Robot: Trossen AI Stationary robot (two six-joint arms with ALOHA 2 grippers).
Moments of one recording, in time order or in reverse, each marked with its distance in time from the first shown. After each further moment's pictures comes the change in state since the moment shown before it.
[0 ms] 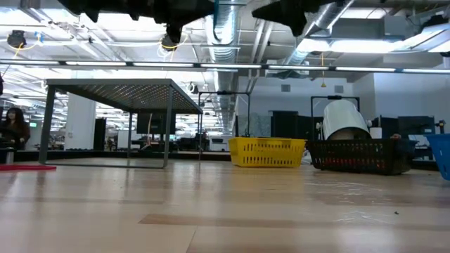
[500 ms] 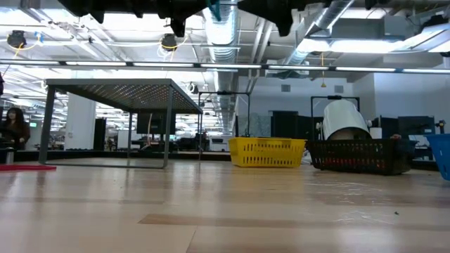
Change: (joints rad) left arm 0.037 0.003 0.000 0.075 0.075 0.021; right arm -0.004 0.108 0.000 0.209 -0.057 0.052
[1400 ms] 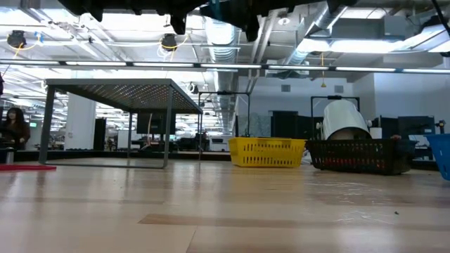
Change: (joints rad) left arm -0.019 0.000 0.000 0.004 0.015 -0.008; right arm -0.011 0.231 0.201 -0.031 -0.050 -0.018
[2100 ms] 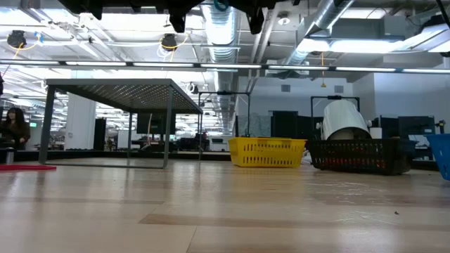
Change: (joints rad) left arm 0.000 -0.012 0.002 0.008 0.008 -0.044; right arm 0.000 -0.049 0.006 -0.067 -0.031 -0.034
